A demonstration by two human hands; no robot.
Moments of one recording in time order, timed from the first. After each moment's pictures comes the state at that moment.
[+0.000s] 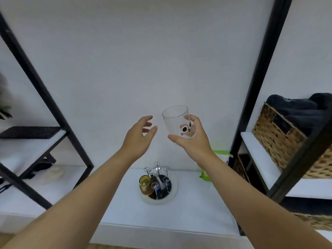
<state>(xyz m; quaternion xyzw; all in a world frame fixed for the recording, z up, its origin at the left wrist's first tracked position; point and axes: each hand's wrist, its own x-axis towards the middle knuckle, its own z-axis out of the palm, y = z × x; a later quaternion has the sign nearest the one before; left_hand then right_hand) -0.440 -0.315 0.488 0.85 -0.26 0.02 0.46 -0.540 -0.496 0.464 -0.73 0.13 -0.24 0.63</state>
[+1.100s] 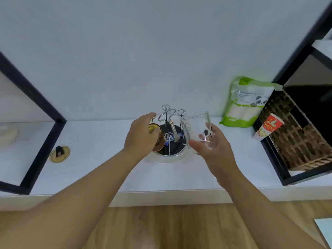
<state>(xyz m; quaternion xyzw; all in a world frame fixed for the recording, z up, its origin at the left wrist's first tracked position) -0.321 -0.247 0.120 0.89 -0.27 -0.05 0.36 -0.503 -0.408 0.123 -0.68 0.29 -0.20 0.64</state>
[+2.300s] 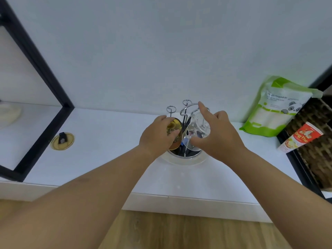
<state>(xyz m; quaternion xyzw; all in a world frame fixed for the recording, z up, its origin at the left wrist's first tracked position) -0.290 -0.238 0.048 0.89 -0.30 -0.06 0.33 -0.420 -0.398 0.110 -0.94 0.21 -0.09 0.25</state>
